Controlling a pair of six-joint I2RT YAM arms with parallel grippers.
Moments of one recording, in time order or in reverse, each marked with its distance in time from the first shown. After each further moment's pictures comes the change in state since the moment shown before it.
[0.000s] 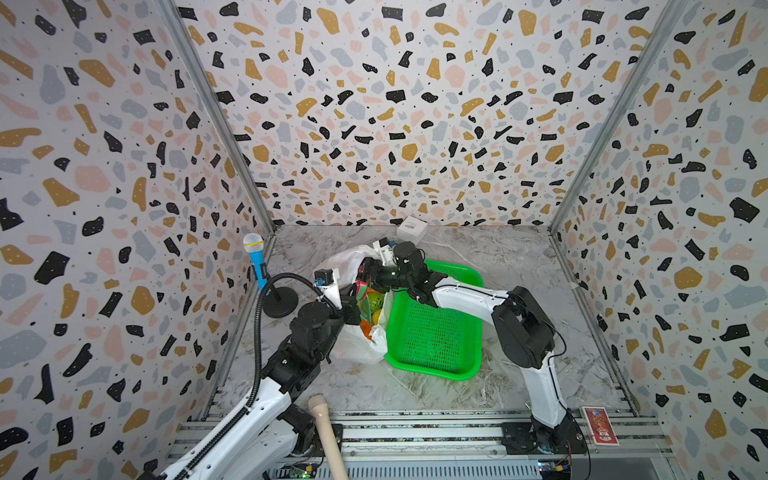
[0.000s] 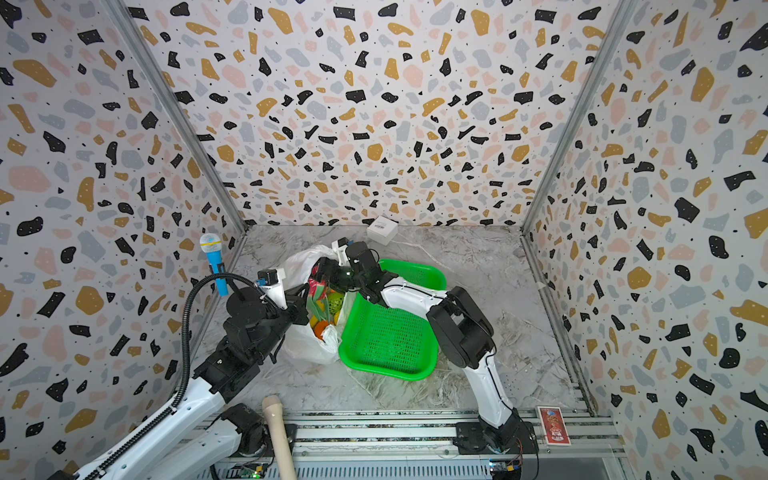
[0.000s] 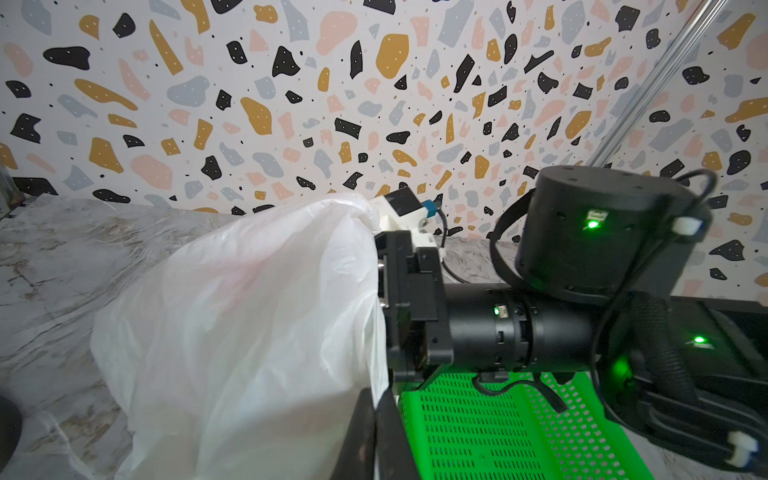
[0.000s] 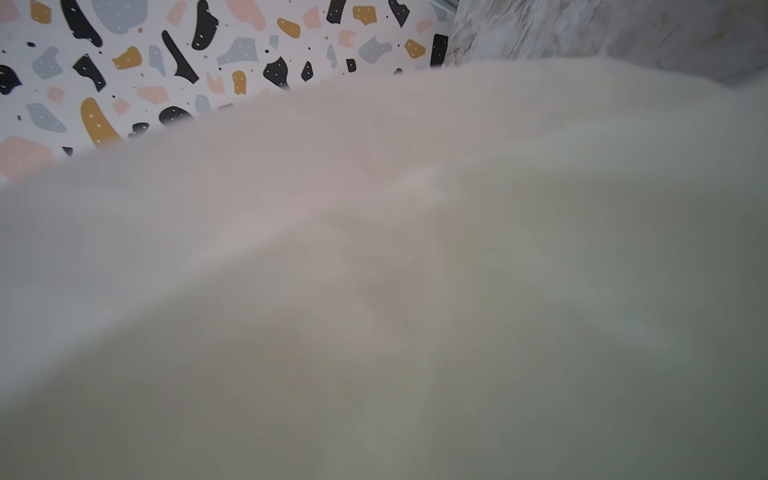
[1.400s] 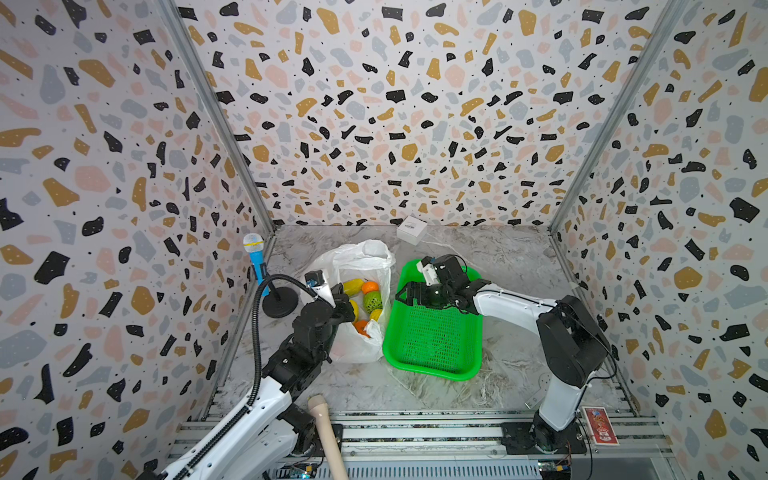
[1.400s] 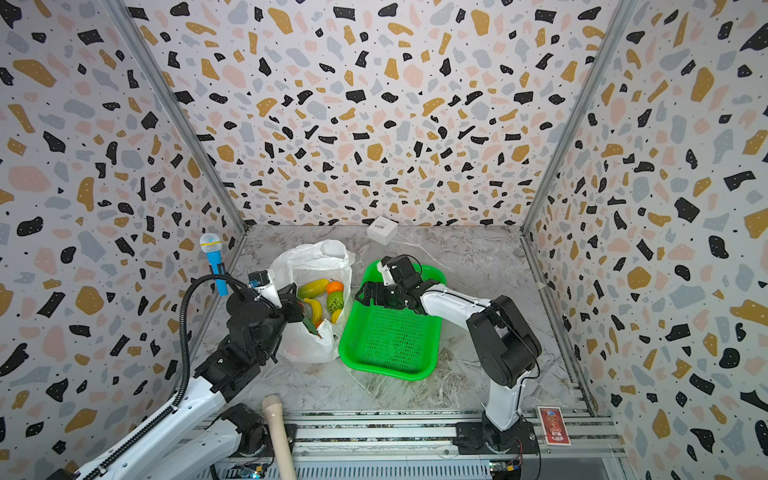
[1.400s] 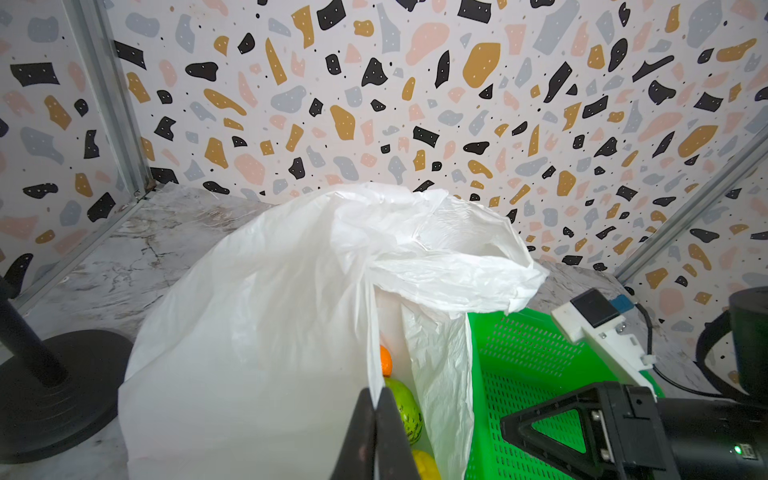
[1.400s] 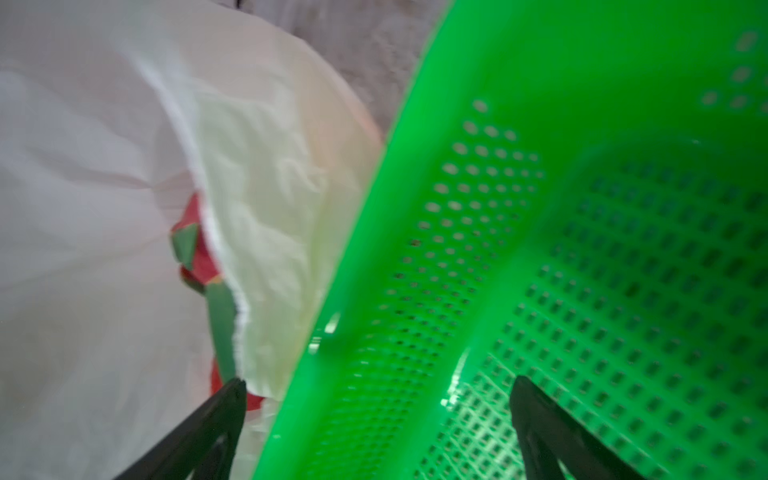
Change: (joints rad) left arm 0.000 0.010 0.000 -0.046 -0.215 -0.030; right arm -0.179 -0.345 -0.443 -0.417 0.117 -0.451
